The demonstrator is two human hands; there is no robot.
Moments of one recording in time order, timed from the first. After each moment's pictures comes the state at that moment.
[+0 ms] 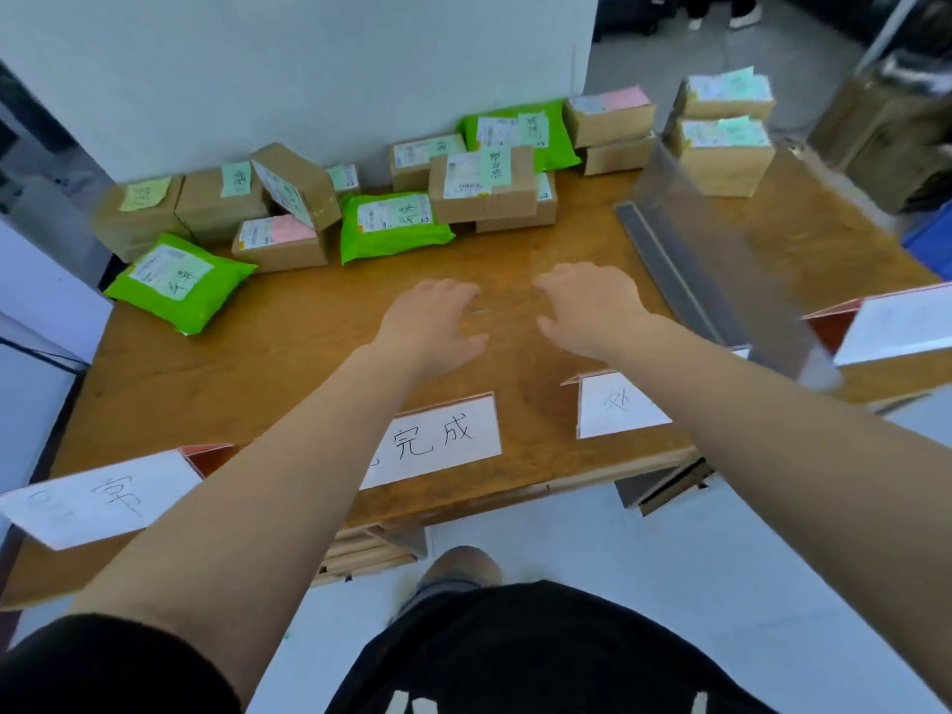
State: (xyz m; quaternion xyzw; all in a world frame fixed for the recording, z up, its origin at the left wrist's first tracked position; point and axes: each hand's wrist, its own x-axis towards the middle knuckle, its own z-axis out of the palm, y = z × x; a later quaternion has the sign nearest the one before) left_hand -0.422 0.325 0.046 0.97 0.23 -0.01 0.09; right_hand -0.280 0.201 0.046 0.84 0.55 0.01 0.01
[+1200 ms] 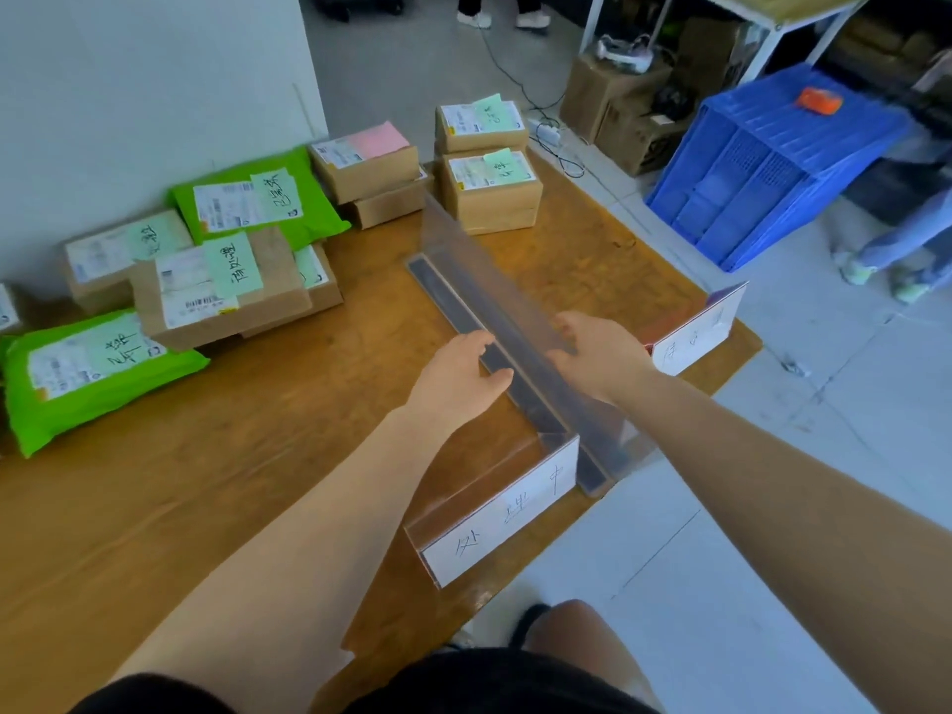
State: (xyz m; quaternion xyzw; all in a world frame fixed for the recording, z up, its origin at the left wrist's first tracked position) left_hand -0.171 0.254 0.000 0.91 0.13 -0.06 0.39; right_hand -0.095 0.096 0.033 0.96 0.20 -0.14 -0.13
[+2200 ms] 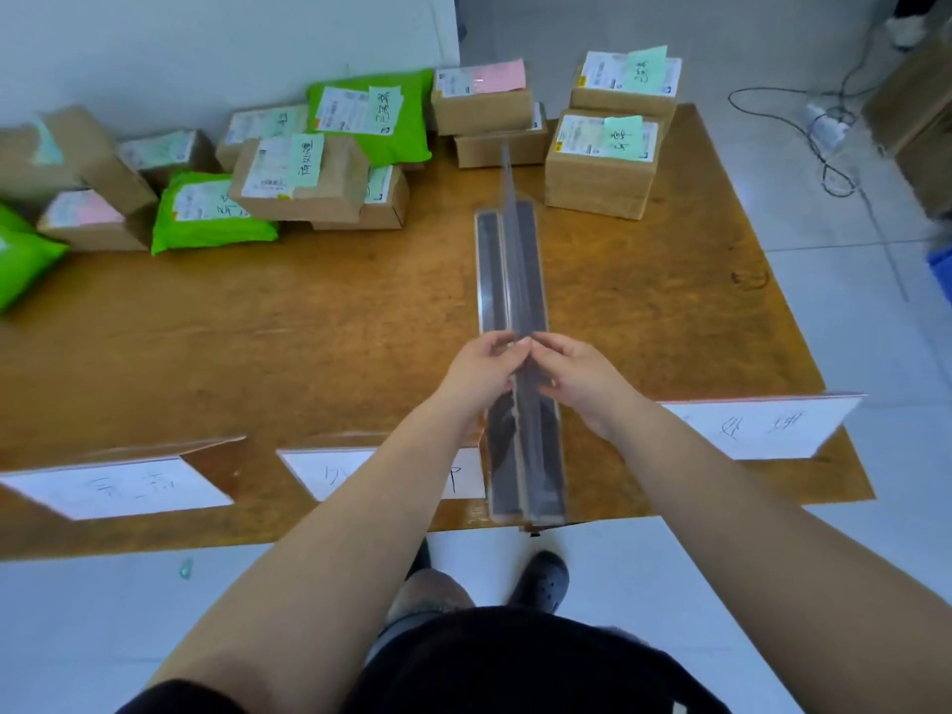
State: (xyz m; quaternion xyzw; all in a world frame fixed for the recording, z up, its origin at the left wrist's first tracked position) left_hand -0.105 0.132 -0.021 0.60 0.47 0.06 0.64; right_hand -0.006 0.057 -0.034 0.67 0.18 -0.53 -0.49
